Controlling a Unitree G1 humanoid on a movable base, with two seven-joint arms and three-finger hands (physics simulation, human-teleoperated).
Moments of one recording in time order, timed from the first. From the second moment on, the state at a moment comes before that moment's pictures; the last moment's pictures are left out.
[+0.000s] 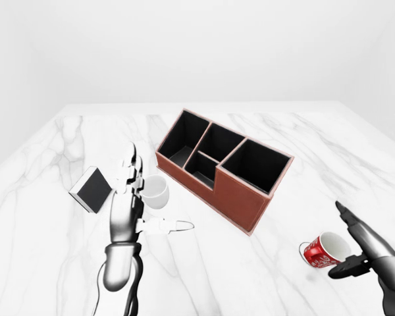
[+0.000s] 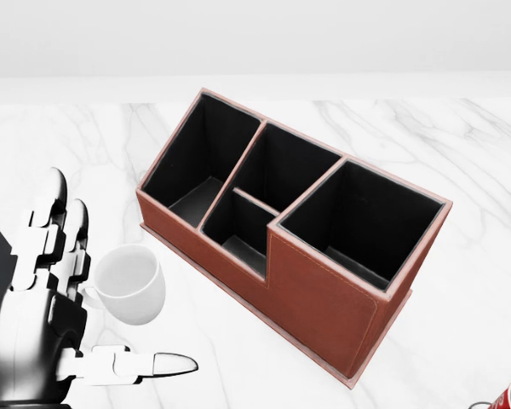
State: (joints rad) left arm 0.20 0.00 -0.08 -0.60 0.09 0.09 0.02; right arm 0.17 -0.35 -0.61 0.09 -0.73 -0.09 0.47
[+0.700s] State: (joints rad) left arm 0.20 0.01 -0.08 -0.59 0.09 0.09 0.02; right arm 0.16 -0.38 -0.55 0.21 -0.77 -0.09 0.38
